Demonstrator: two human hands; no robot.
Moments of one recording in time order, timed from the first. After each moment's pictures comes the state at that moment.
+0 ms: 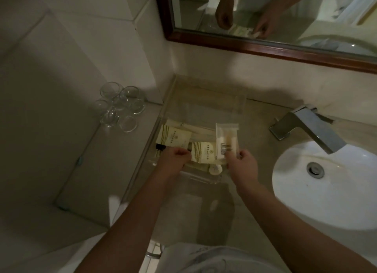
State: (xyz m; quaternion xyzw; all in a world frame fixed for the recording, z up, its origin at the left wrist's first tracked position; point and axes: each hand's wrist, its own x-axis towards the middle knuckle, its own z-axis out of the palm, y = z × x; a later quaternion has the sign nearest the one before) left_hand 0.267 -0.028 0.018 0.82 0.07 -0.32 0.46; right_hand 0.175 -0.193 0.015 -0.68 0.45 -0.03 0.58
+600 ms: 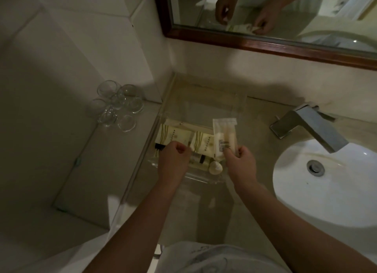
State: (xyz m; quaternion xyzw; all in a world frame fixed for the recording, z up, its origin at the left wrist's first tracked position) left_hand 0.257 -0.039 0.023 0.89 0.05 -0.17 0.42; right_hand 0.182 -0.189 0.011 -0.66 0.44 -0.06 0.61
